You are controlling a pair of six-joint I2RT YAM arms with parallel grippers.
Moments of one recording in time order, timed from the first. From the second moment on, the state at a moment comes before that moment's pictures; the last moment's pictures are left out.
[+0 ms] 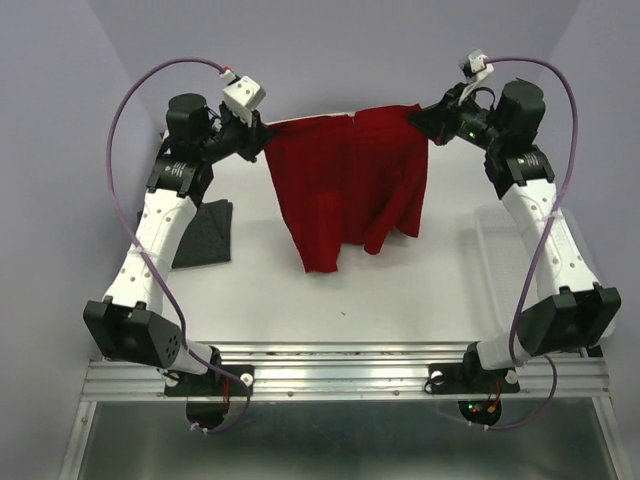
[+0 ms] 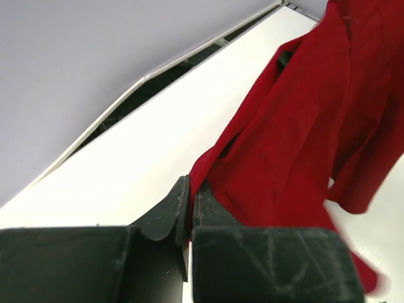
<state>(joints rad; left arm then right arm) -0.21 1.43 1.55 -0.33 0.55 0.17 0.12 1.50 1.60 -0.14 -0.67 0.10</state>
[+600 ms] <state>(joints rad) -0.23 0.89 1.20 -0.35 0.60 0.29 0.13 1.18 1.44 -0.31 -0.75 0.02</state>
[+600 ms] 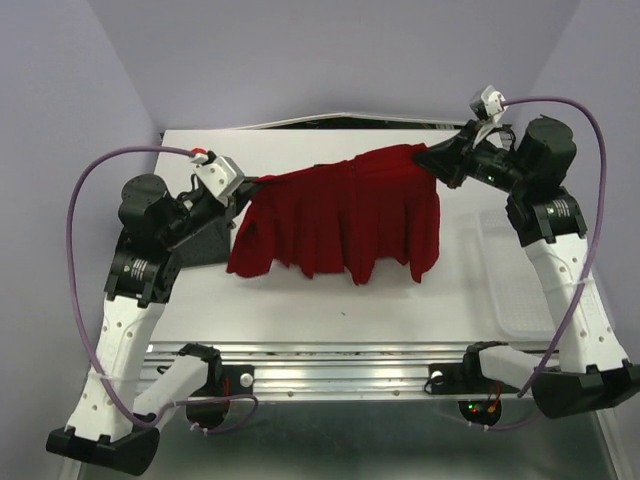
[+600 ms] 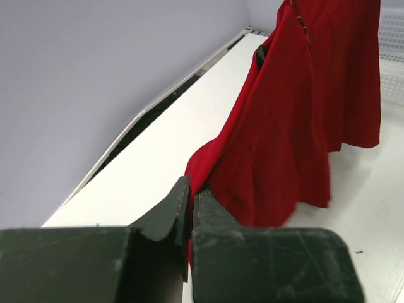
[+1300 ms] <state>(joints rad) -0.22 1.66 1.38 -0.34 0.45 0.10 0.13 1.86 1.46 -0.24 -0.50 0.03</state>
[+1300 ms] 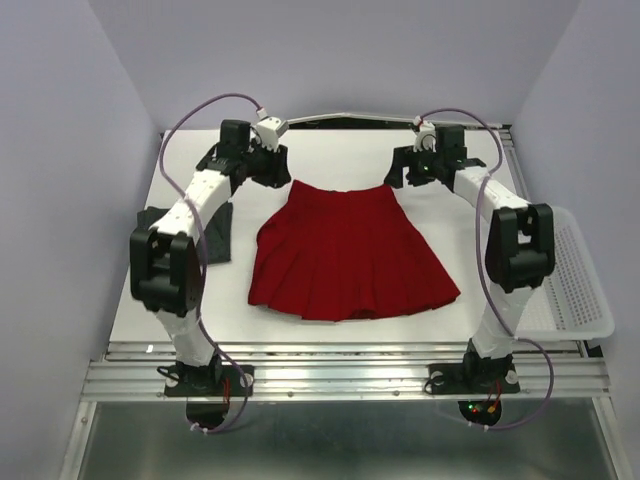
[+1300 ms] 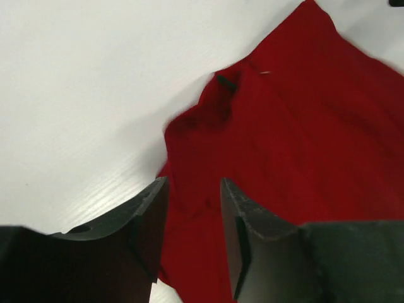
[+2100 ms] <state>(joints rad) -0.18 1.67 1.24 -0.51 0.29 0.04 0.17 2.05 1.64 -0.58 -0.63 -0.19</state>
